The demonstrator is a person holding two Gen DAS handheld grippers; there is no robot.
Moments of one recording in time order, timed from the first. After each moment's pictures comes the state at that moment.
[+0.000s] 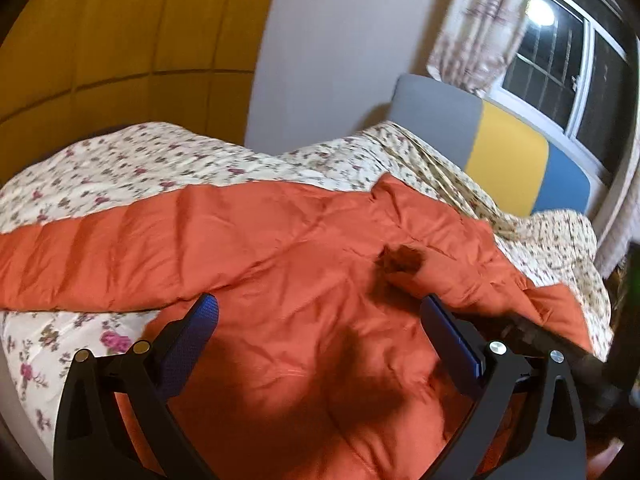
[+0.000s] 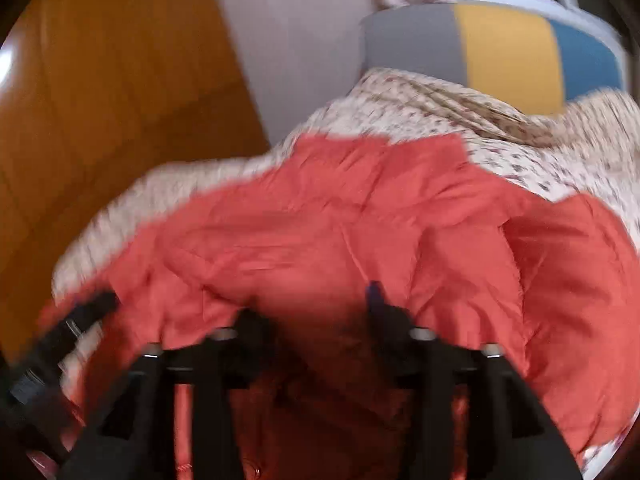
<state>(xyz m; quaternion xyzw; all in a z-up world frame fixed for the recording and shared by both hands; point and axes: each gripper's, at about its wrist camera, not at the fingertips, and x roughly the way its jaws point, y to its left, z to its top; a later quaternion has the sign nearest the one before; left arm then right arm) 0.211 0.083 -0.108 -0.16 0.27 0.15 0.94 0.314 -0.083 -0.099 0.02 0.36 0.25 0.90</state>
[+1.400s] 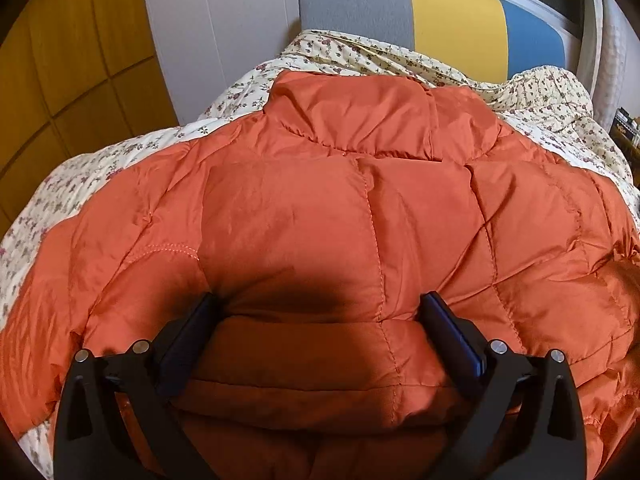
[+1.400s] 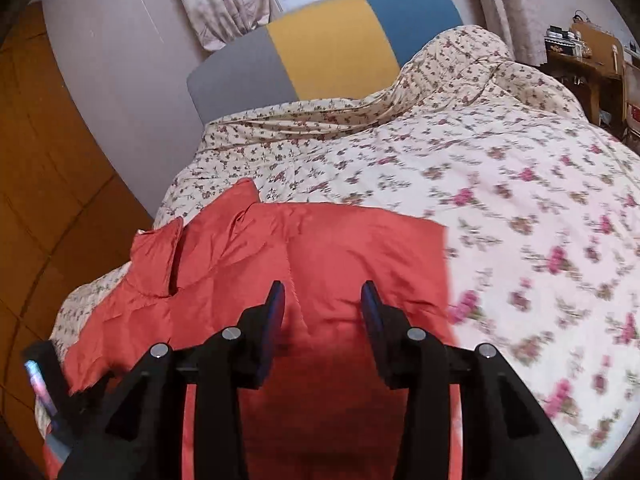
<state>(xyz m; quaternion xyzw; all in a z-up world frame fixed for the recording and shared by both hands) 0.341 0.007 -0.177 0.02 0.41 0.05 0.91 0.347 -0.221 -0.106 0.20 0.35 0.01 0.92</state>
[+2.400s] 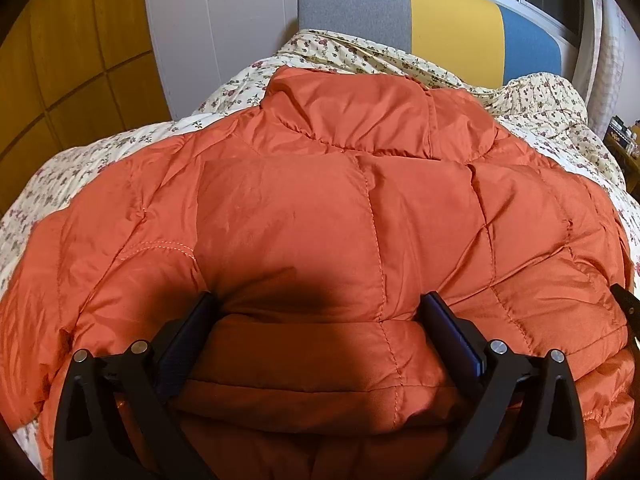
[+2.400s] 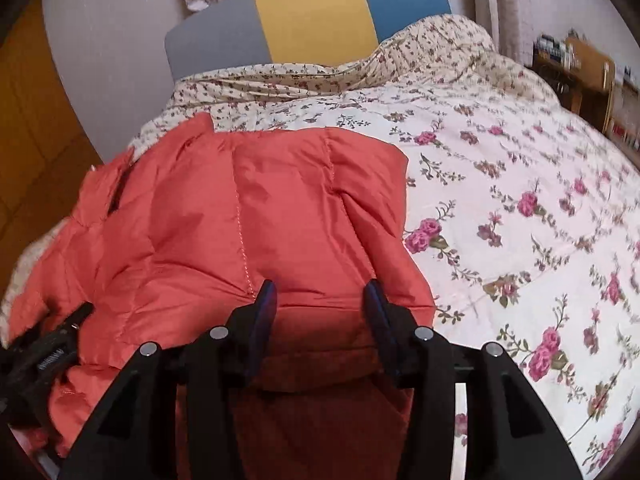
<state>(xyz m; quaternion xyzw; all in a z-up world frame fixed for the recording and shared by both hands) 0.345 0.012 -0.183 0.00 0.41 0.04 0.91 0.323 -0.213 -0.154 0.12 0.40 -0.04 0.91</state>
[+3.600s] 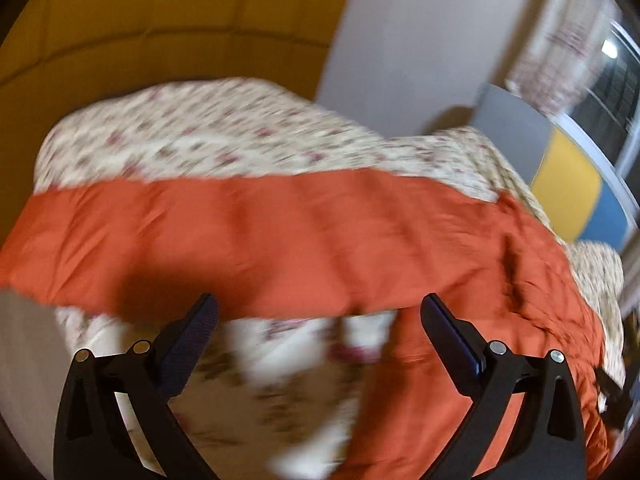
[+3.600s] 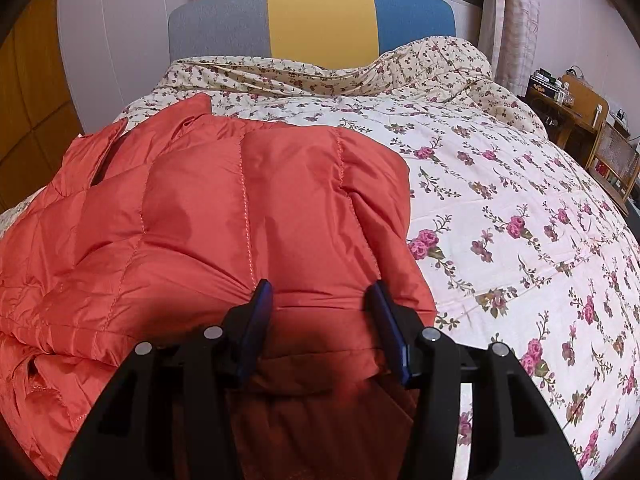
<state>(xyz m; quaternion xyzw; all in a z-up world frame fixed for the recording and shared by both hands) 0.131 0.247 -0.136 -0.24 0.32 0.23 0.89 0.325 -0.195 -0.156 0.05 0.40 -0.08 0.91</state>
